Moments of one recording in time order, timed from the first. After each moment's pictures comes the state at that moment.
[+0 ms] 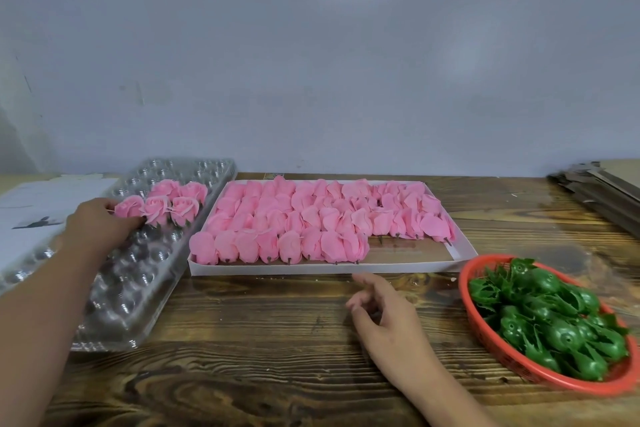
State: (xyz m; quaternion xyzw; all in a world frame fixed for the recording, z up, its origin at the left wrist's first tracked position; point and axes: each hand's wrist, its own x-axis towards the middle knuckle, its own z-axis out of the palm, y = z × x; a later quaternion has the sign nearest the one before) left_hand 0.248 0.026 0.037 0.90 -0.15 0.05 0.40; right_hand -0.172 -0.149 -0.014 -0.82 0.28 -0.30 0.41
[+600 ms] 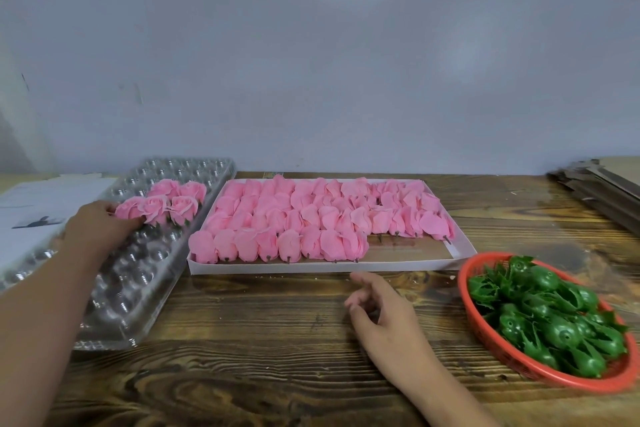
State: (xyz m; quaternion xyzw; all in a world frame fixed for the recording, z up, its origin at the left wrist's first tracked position) left_hand 0.255 0.029 0.032 0.91 -0.14 0.01 0.39; right_hand -0.174 -0.148 -0.011 -0.81 0.28 -0.28 0.42
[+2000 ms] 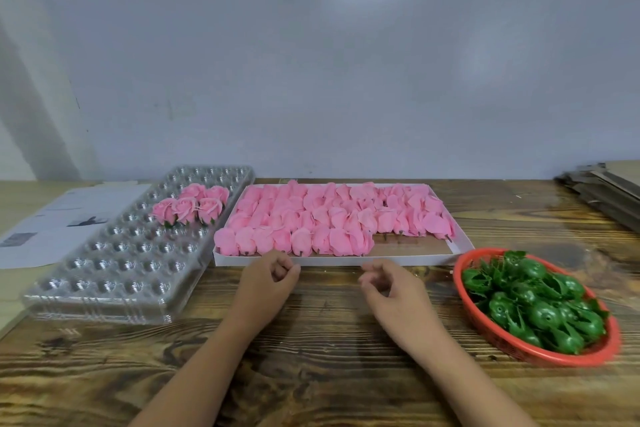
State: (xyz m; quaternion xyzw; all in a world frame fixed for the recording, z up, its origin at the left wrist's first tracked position) left_hand 0.014 -0.026 0.000 0.78 -0.41 -0.06 0.46; right_hand -0.183 -0.147 0.017 -0.82 0.29 -0.31 0.39
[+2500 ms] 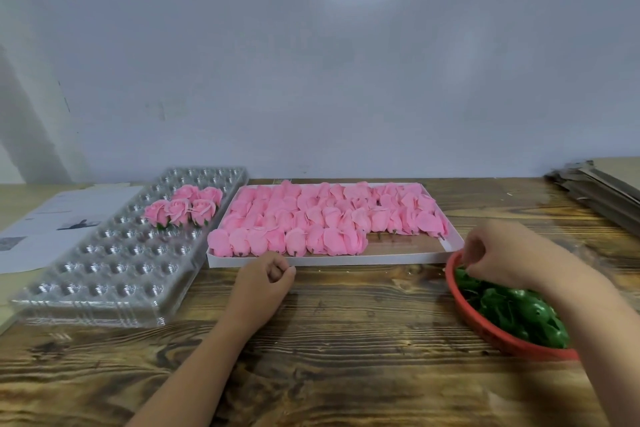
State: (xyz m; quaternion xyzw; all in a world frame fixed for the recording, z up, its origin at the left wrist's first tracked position) left_hand 0.015 -0.028 -0.003 0.79 -0.41 -0.06 0.45; right_hand -0.266 -0.230 0.125 -0.89 0.45 0.00 0.07
